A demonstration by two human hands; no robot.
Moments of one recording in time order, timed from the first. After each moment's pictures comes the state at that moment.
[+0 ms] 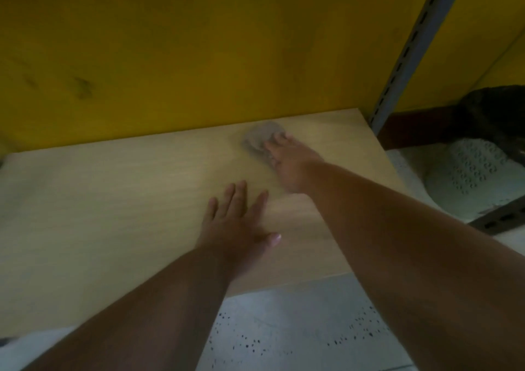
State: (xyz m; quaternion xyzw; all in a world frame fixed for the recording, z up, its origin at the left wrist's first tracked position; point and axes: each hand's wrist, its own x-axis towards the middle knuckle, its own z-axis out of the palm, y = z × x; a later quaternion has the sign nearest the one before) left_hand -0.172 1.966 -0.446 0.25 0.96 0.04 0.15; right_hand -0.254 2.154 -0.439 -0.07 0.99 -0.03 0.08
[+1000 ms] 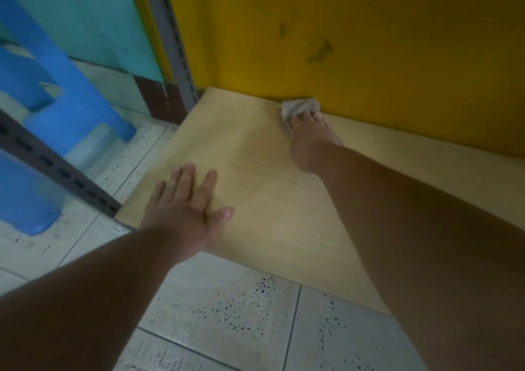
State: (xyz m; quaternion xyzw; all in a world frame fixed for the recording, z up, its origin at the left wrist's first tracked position) left_hand -0.167 1.625 -0.456 -0.04 0.99 0.01 0.15; right_hand -0.354 1.839 -0.458 -0.11 0.99 0.00 0.08
